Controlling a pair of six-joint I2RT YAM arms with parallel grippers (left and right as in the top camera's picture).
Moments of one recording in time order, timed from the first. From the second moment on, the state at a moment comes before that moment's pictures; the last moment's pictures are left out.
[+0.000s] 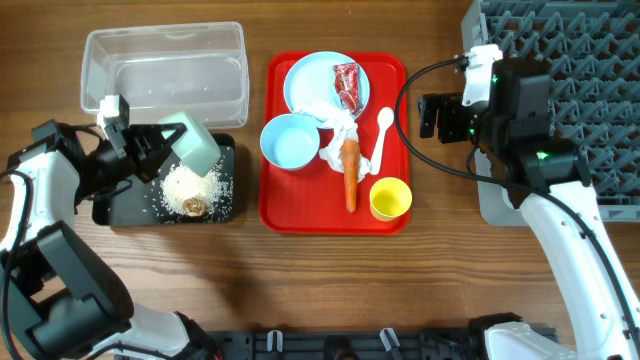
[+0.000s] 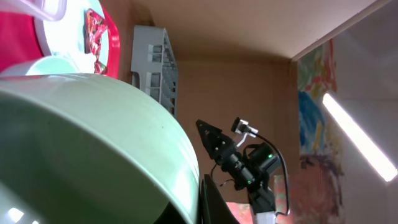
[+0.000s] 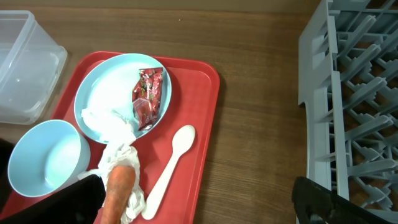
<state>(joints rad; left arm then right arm) 0.51 1.72 1.14 -1.08 1.54 0.06 0.15 1.31 1.15 -0.56 -0.08 0.05</state>
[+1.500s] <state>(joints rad) -0.46 1.46 1.14 -0.73 0.45 -0.13 0.15 1.31 1.15 -0.57 -0.08 0.05</state>
